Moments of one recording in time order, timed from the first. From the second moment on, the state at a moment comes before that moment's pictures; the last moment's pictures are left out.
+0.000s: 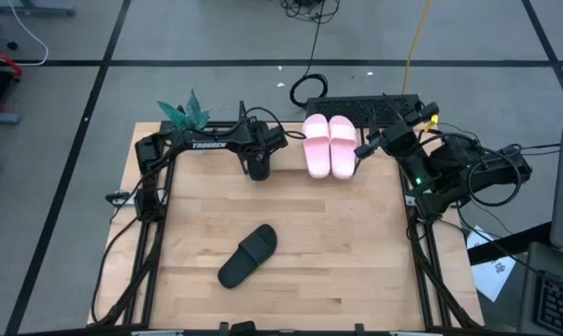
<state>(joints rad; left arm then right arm) 0.38 1.96 1.45 -0.76 -0.59 0.21 0.25 1.09 1.18 0.51 1.30 -1.11</state>
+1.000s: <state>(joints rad) 0.32 1.94 1.45 -0.78 -0.70 0.24 0.25 1.09 1.18 0.48 1.30 -1.08</state>
